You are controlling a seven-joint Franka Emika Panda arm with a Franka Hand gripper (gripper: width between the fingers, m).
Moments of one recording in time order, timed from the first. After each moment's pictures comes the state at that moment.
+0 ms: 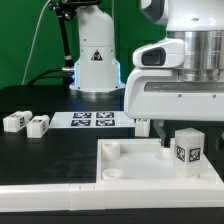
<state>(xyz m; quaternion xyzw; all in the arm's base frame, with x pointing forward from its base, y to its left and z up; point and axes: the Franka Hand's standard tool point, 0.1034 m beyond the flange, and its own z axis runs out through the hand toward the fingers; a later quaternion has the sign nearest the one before) 0.638 0.127 0.071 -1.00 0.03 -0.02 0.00</state>
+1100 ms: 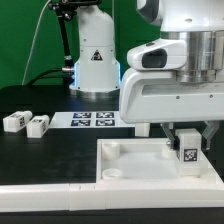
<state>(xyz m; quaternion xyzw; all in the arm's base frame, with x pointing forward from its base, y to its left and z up) 0.638 0.120 0.070 -1.00 0.07 -0.02 0.01</state>
